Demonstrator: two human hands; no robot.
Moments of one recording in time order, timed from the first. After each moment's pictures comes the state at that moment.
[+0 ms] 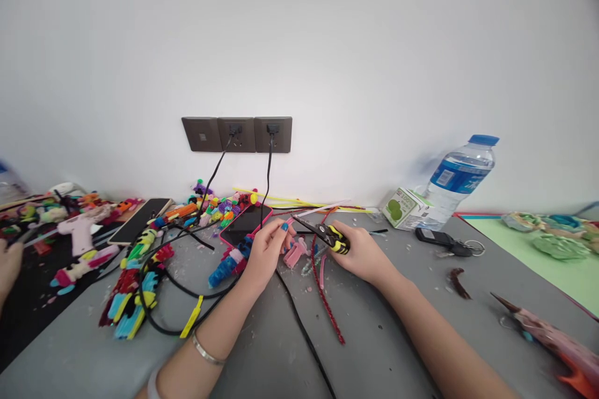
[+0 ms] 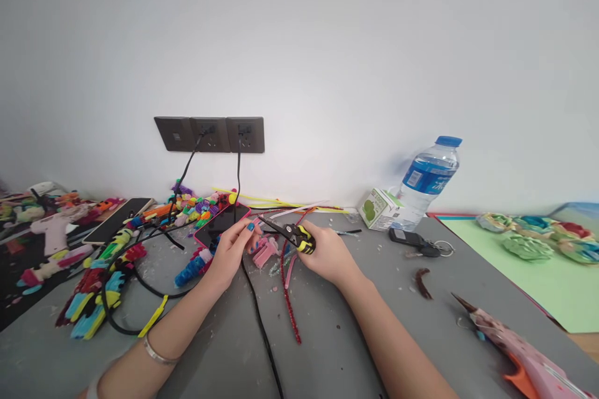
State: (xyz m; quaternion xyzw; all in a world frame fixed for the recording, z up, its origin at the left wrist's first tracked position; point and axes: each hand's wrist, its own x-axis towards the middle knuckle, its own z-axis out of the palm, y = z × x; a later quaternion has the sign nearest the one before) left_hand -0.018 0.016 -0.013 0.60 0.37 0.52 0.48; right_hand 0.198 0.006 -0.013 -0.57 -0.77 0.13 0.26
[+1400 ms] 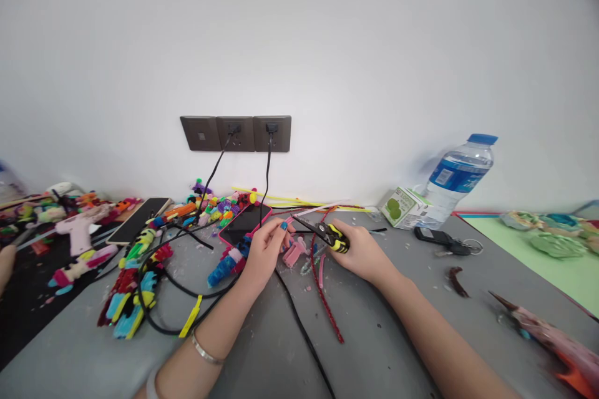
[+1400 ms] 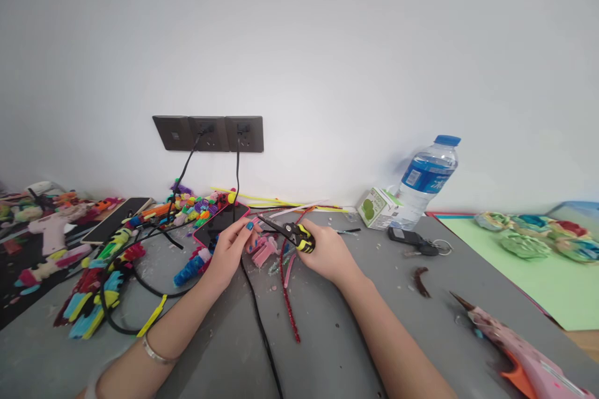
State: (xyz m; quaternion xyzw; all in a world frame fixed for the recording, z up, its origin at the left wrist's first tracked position) left_hand -0.018 0.015 -0.012 0.60 0.39 0.53 0.46; right_hand 0.199 0.006 -0.013 -0.56 -0.78 0.11 0.26
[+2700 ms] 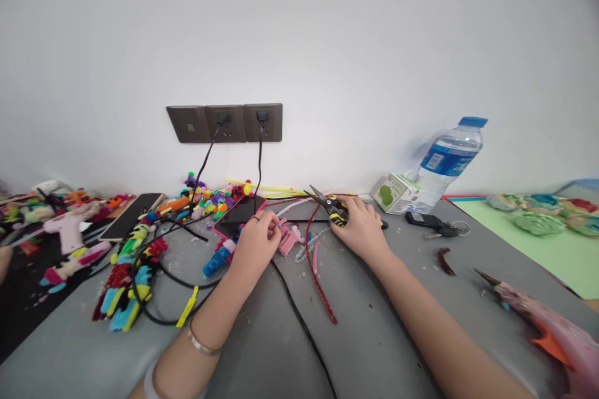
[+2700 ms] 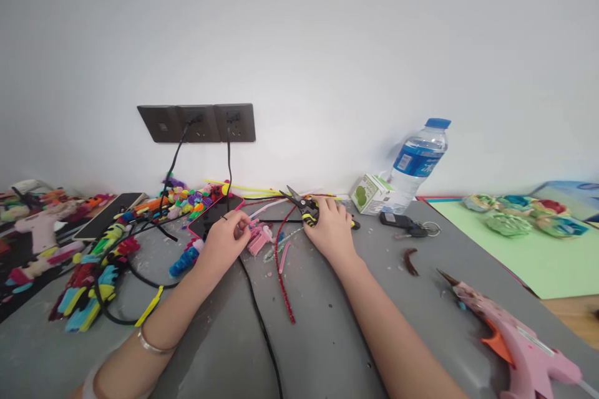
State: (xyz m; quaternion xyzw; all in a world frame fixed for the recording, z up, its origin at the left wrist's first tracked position) left_hand -0.028 0.018 -0.019 0.77 0.51 0.36 0.13; right_hand 0.211 0.020 -0.036 -0.71 -0.65 -0.05 0.26
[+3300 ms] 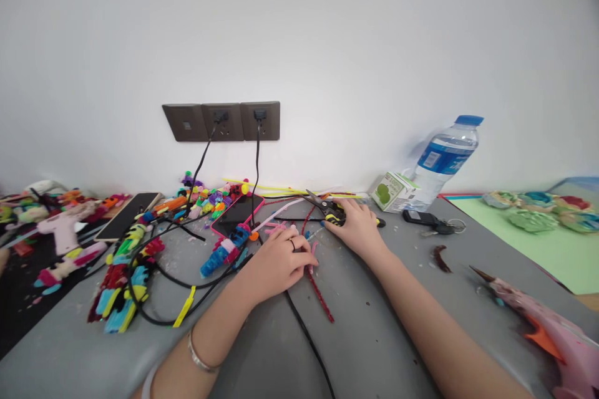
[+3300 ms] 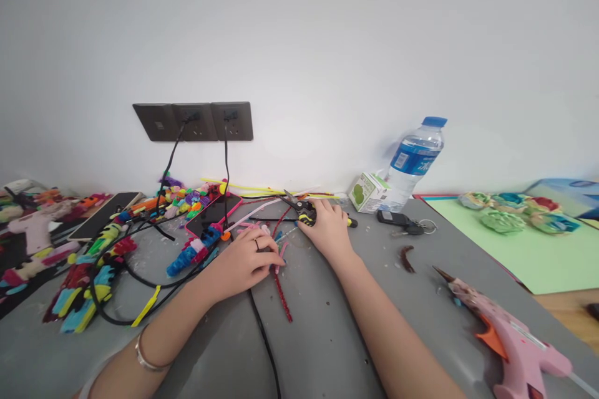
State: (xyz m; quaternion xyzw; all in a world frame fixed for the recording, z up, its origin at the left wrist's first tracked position) left_hand -0.016 -0.008 -0.016 0.95 0.23 0.19 0.08; right_hand 0.215 0.024 -0.043 -0.71 -0.65 -0.02 0.25
